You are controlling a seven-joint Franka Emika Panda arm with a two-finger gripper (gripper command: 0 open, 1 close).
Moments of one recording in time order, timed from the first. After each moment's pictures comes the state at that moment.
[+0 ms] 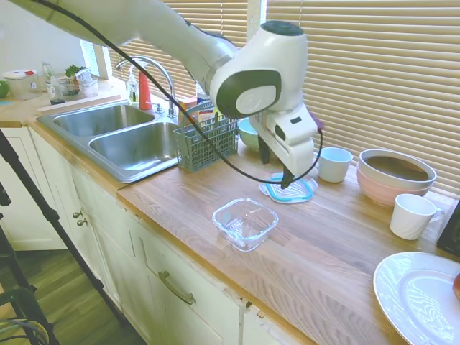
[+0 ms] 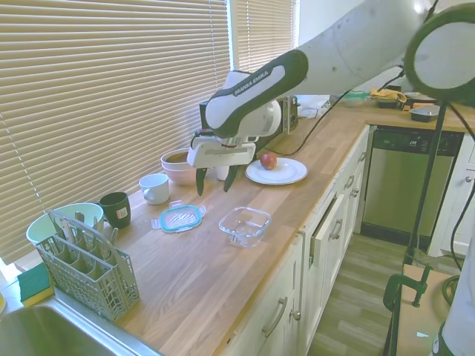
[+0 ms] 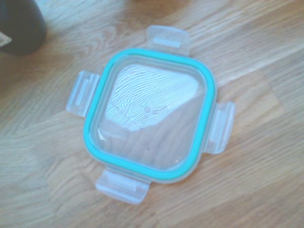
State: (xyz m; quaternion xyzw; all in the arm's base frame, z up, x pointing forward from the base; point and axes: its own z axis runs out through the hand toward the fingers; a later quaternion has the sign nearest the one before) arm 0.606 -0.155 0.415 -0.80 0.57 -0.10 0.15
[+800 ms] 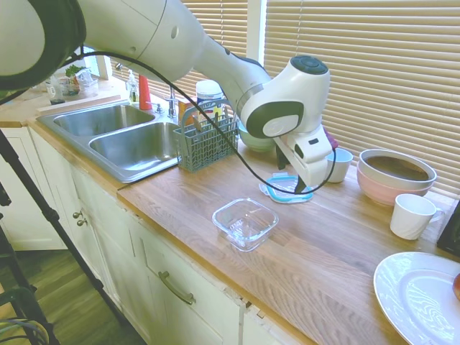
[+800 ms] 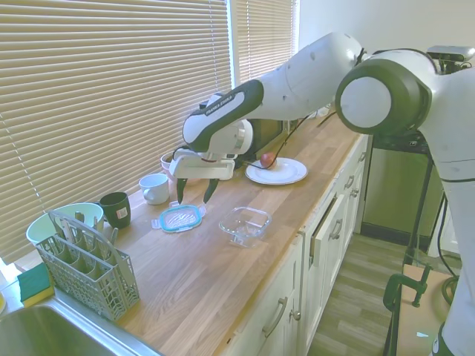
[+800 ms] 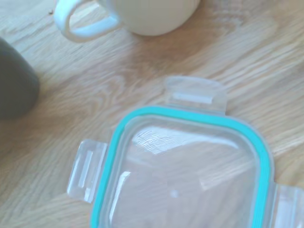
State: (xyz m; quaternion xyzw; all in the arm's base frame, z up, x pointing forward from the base) arm 0.679 -0.168 0.366 -0.78 0.60 -0.09 0.18
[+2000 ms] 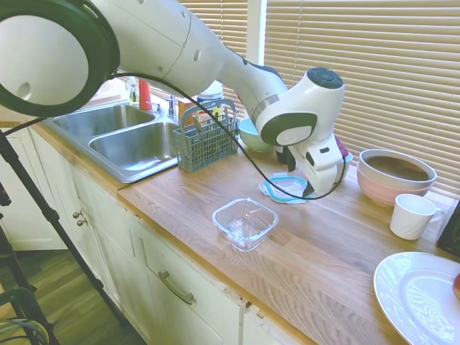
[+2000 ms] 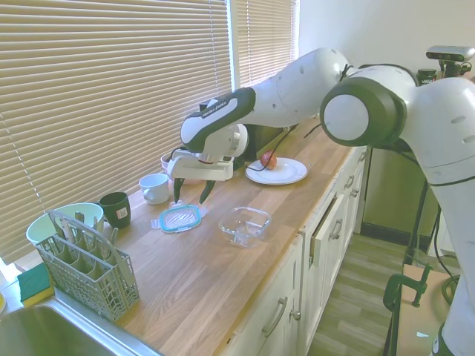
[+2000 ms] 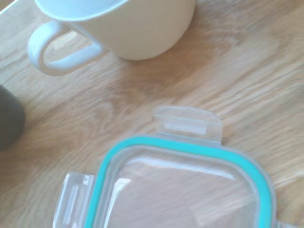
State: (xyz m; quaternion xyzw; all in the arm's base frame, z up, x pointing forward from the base) arm 0.690 -0.185 0.348 -0.76 0.61 -0.09 0.19
